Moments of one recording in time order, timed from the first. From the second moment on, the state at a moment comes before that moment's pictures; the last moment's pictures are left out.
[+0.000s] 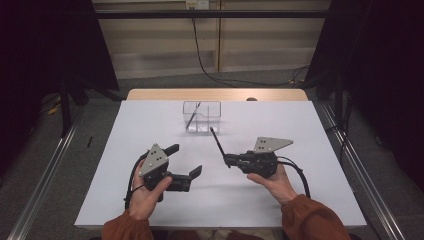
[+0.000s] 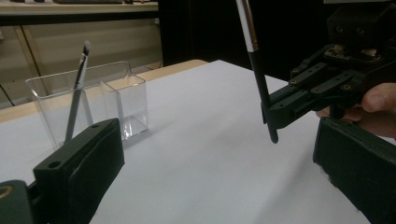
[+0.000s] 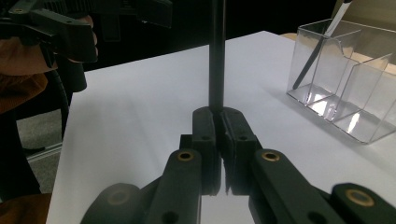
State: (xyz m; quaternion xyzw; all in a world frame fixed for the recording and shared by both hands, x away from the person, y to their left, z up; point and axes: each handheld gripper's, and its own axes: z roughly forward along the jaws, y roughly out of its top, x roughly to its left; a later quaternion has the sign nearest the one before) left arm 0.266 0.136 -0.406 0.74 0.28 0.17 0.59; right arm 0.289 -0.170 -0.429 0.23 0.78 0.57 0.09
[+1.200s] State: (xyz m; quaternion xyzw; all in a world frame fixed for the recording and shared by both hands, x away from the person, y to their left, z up) left arm 0.282 0.091 -0.394 0.74 0.25 0.16 0.61; right arm 0.283 -0.157 -0.436 0.22 0.79 0.57 0.07
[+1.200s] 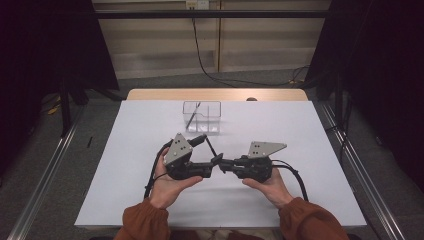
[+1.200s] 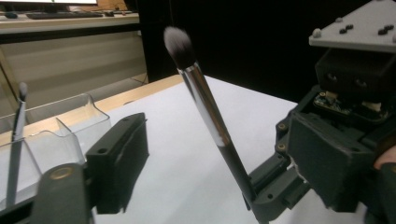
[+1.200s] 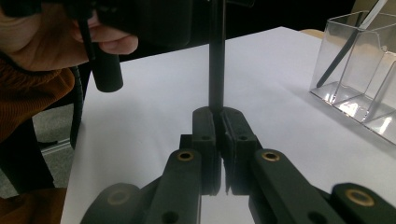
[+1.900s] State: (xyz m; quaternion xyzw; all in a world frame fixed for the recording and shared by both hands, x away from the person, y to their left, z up) left arm 0.285 0.097 -0.392 0.72 0.28 0.13 0.62; right arm 0.281 -0.156 -0.439 0.22 0.79 0.57 0.07
